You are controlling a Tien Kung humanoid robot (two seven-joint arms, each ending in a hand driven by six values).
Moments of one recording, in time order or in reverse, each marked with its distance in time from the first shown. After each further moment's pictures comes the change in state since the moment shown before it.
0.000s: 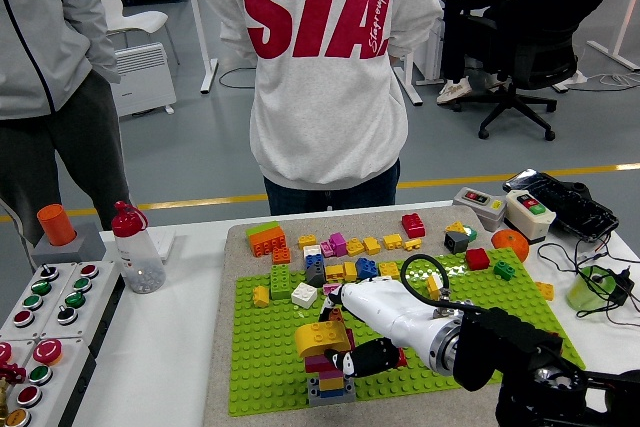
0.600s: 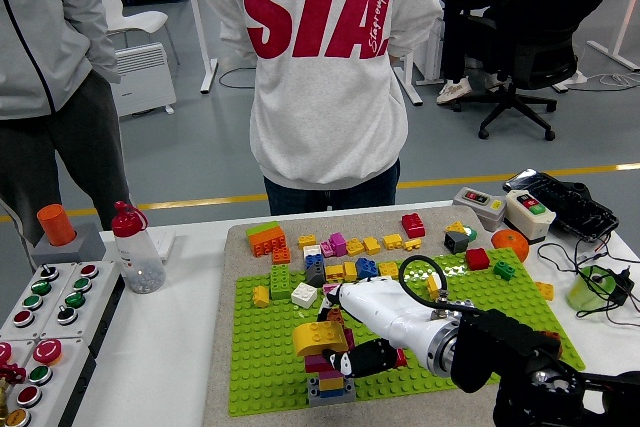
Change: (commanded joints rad) left arm 0.002 0.000 0.000 0.000 0.003 0.001 0.000; right arm -0.001 0.006 -0.003 0.000 -0.016 -0.008 -0.005
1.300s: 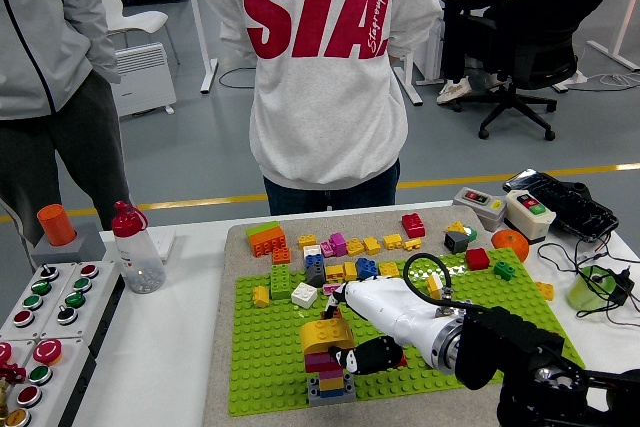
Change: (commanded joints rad) left arm -0.003 0.001 0.001 0.000 -0.003 0.001 -0.001; right arm 0.000 -0.009 0.004 0.000 0.002 0.014 -0.011
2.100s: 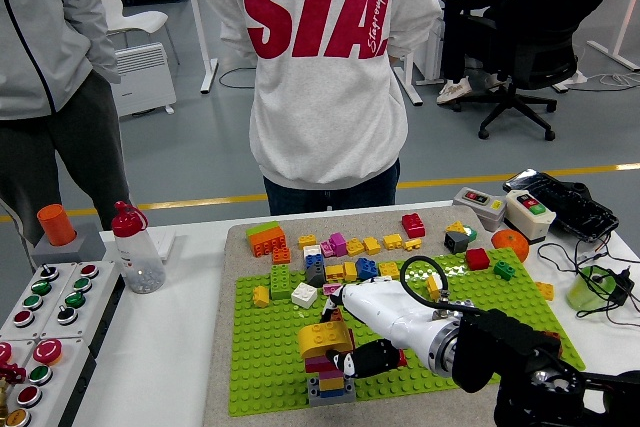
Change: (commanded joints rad) left arm -0.001 0.000 0.002 0.000 0.000 0.001 0.000; right arm -0.001 0.009 -0.006 0.000 -0.003 0.003 -0.005
